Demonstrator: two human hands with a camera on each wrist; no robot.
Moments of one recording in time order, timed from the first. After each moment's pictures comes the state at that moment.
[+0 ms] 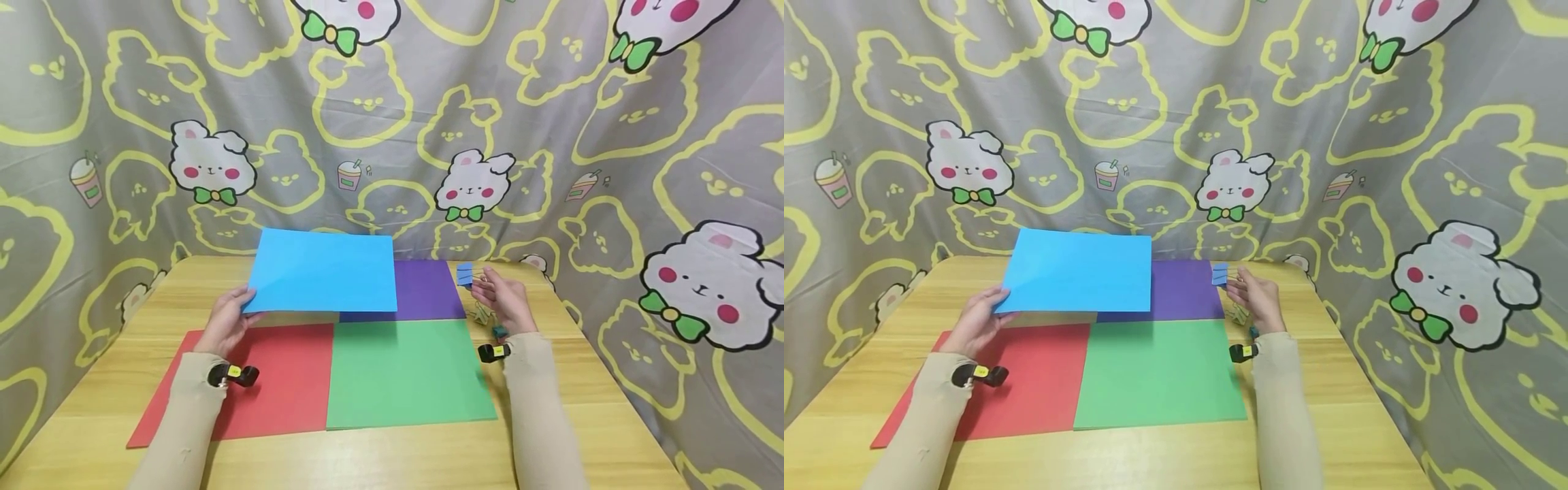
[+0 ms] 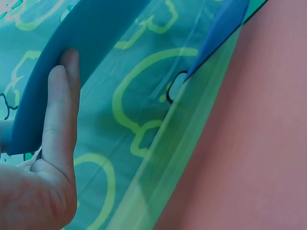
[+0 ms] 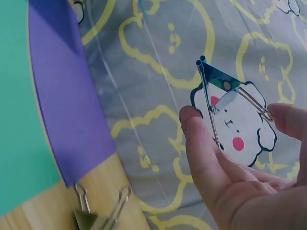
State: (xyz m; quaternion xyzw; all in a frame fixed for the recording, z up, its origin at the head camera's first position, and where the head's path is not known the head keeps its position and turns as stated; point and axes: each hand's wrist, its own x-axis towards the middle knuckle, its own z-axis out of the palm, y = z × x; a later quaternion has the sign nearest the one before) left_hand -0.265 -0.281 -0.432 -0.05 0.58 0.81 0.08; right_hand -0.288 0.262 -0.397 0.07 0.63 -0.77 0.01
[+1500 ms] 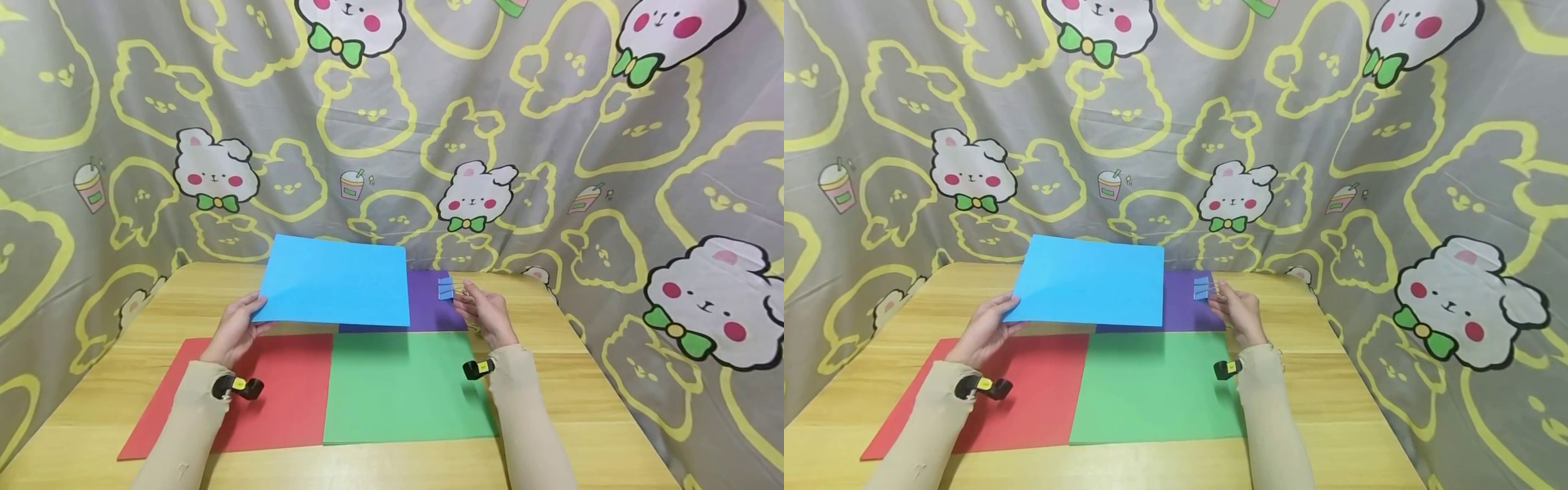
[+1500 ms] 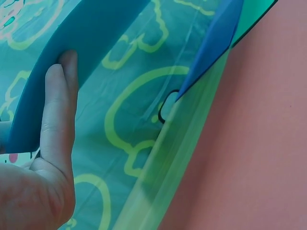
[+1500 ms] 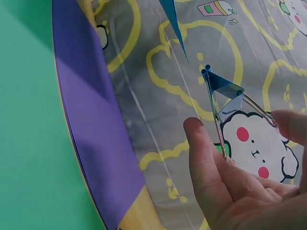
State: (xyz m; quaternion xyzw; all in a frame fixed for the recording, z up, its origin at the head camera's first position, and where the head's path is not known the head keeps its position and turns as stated) left_hand -0.266 -0.262 -0.440 -0.02 0.62 0.78 0.07; right_hand -0.295 0.230 -0.414 0.08 0.66 -0.74 0.03
